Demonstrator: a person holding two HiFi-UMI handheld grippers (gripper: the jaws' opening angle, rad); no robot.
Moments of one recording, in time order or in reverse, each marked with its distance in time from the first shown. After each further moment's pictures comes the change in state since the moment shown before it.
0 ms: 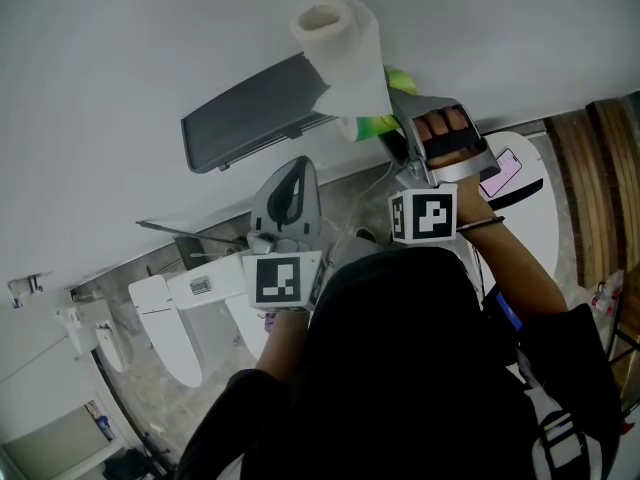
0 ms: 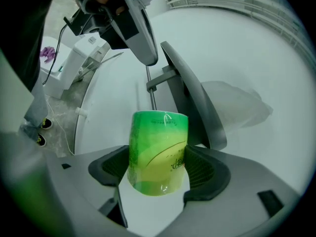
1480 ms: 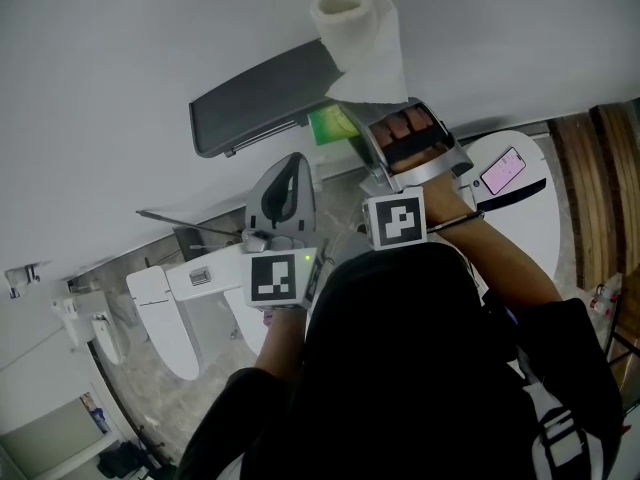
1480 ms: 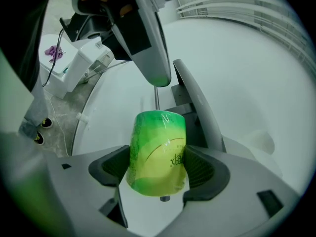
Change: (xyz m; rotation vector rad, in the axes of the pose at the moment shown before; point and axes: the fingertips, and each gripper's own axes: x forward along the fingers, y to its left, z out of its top) left arm -0.020 0.014 -0.004 -0.016 -0.009 0.027; right arm 0.006 0.010 0.072 -0.096 -0.093 0.013
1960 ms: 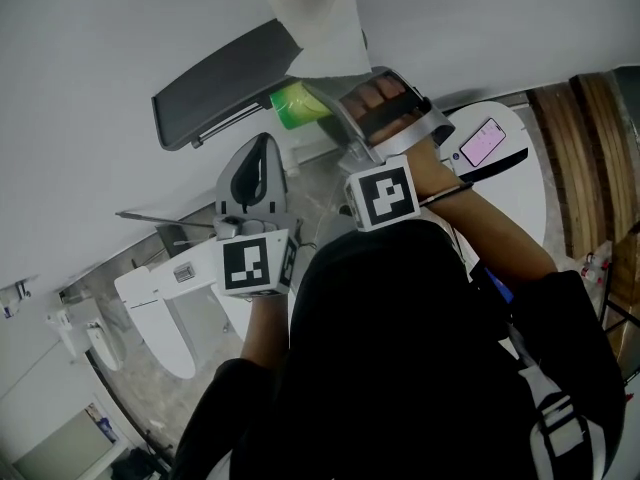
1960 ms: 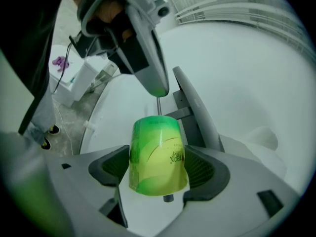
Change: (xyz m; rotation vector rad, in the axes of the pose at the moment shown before) left arm 0.005 0.000 -0.002 0.005 -0.010 -0.012; right arm -0.009 0.005 0.006 0.053 -0.103 0.087
